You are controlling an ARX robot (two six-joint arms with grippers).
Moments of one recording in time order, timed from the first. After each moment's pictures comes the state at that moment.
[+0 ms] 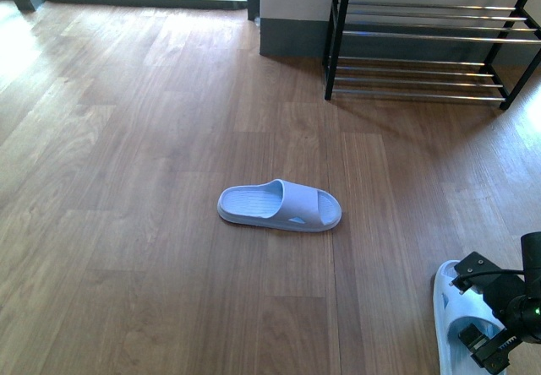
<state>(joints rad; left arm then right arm) 0.00 0.01 0.01 0.00 0.00 0.00 -0.34 2.86 1.10 0.61 0.22 -0.81</state>
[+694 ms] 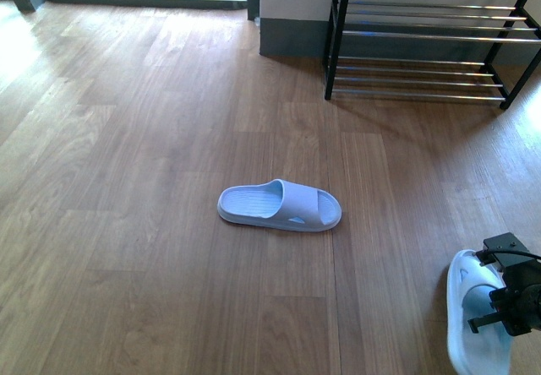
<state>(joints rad) 0.00 0.01 0.01 0.00 0.00 0.00 -0.39 2.84 1.10 0.69 0.12 -0.51</state>
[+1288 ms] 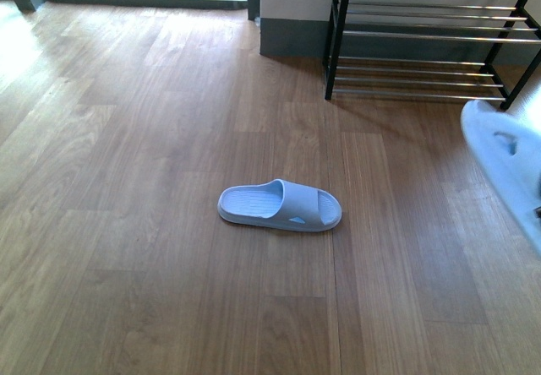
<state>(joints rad) 0.00 0.01 0.01 0.00 0.00 0.00 -0.32 1.93 0.60 0.71 -0.15 -0.54</state>
